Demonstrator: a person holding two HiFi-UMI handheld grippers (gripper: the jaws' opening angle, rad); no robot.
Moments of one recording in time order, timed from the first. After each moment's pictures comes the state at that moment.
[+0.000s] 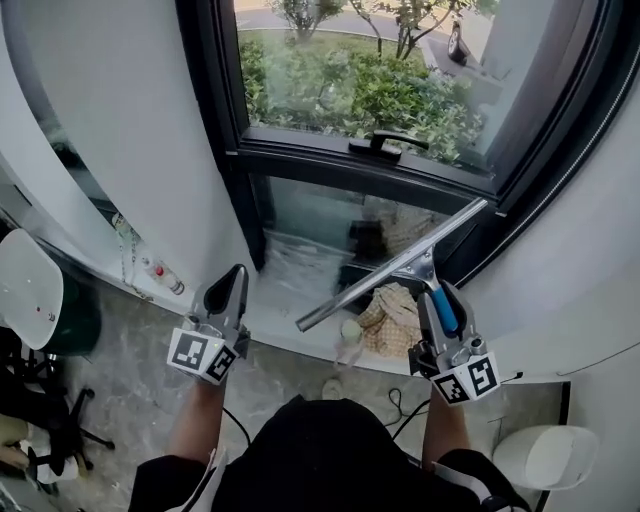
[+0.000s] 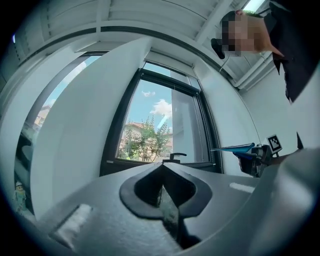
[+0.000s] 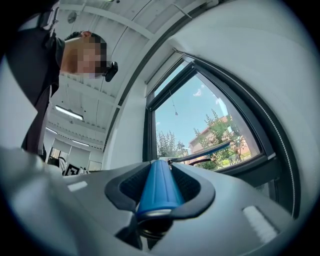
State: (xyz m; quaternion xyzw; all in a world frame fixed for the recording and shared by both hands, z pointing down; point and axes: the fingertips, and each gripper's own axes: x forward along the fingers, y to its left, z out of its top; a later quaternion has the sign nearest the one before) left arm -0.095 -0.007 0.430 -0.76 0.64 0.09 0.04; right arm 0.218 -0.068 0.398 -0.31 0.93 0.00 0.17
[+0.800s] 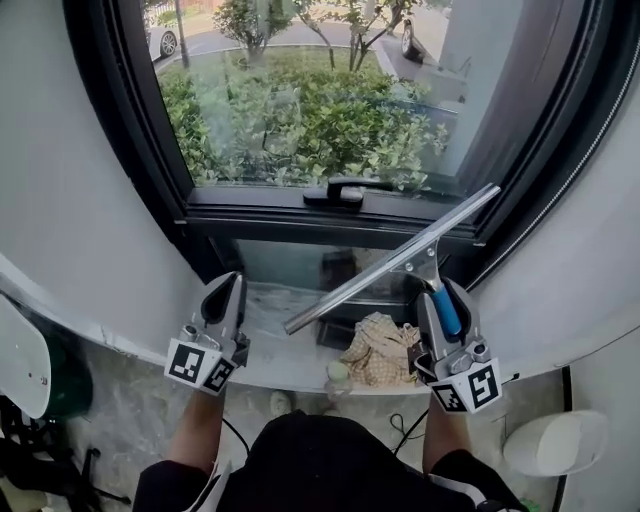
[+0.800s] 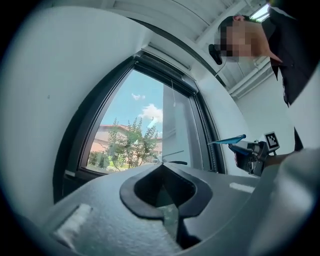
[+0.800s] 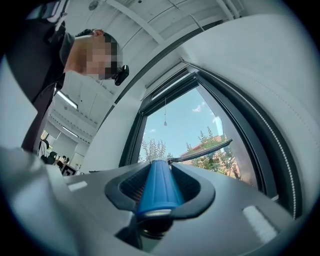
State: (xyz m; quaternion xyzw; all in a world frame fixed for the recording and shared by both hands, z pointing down) left arm -0.077 -0.150 0.398 -0.81 0.57 0.12 0.05; right arm 0.224 -0.158 0.339 -0.38 0.90 0.09 0.20
